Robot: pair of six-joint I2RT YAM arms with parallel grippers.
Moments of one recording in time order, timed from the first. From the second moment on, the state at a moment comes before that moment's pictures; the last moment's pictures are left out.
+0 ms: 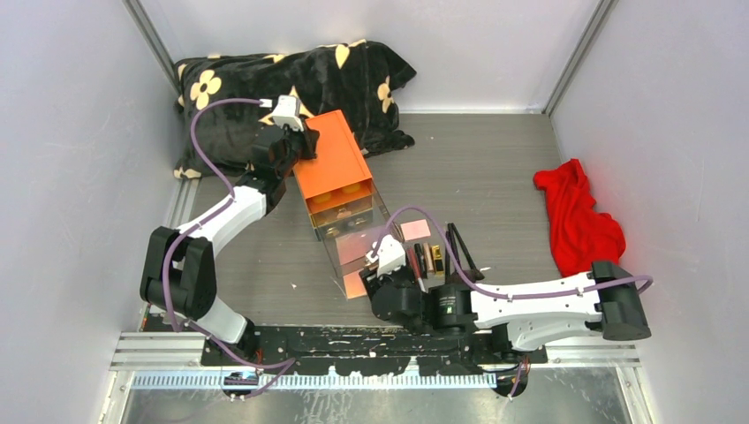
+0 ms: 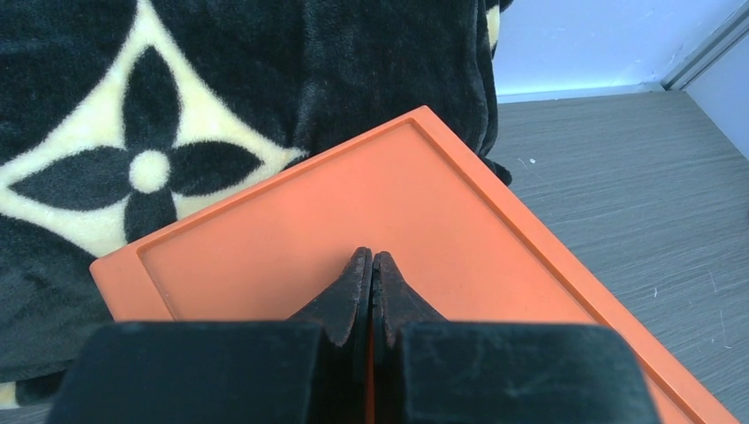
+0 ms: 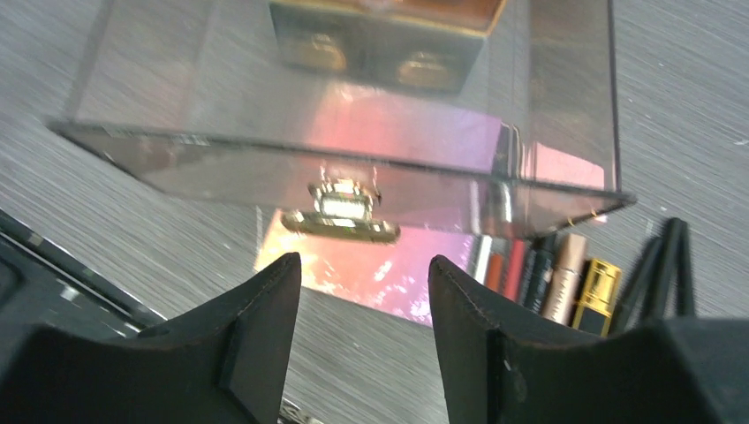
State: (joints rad) left arm -0.31 1.57 1.06 0.37 0.02 -0.19; right arm 1.51 1.16 0.77 -0.21 0.91 0.51
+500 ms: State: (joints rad) left arm -0.31 1.57 1.06 0.37 0.02 -0.18; right arm 1.57 1.03 0.83 -0.58 0.97 0.62
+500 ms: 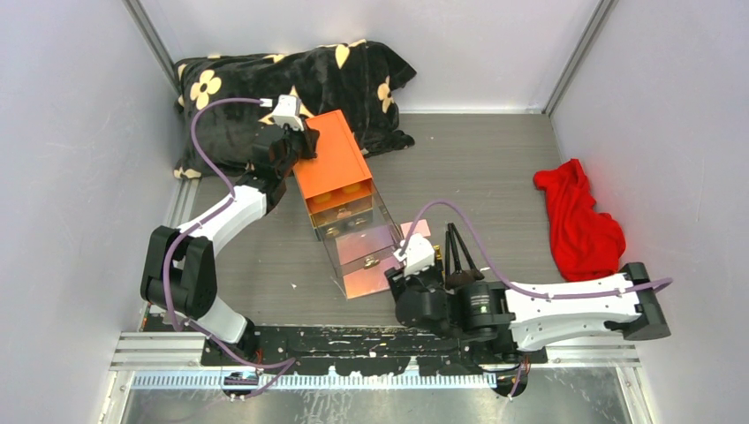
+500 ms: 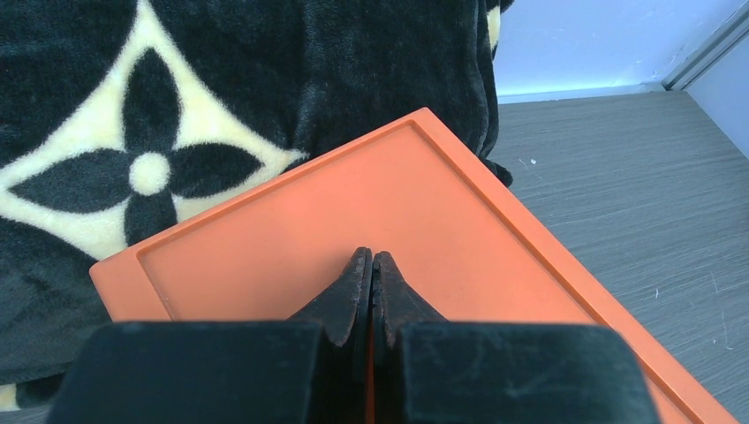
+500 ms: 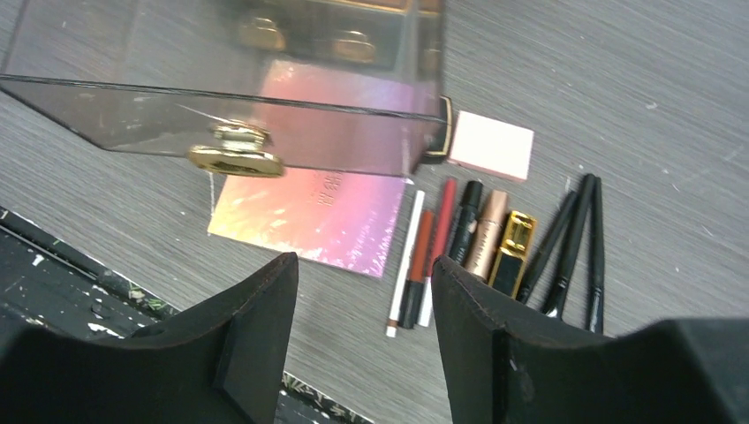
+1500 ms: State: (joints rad) left arm -0.31 1.50 1.04 0.30 0.01 -0.19; right arm 1.57 0.63 0.64 -0.79 1.05 0.86
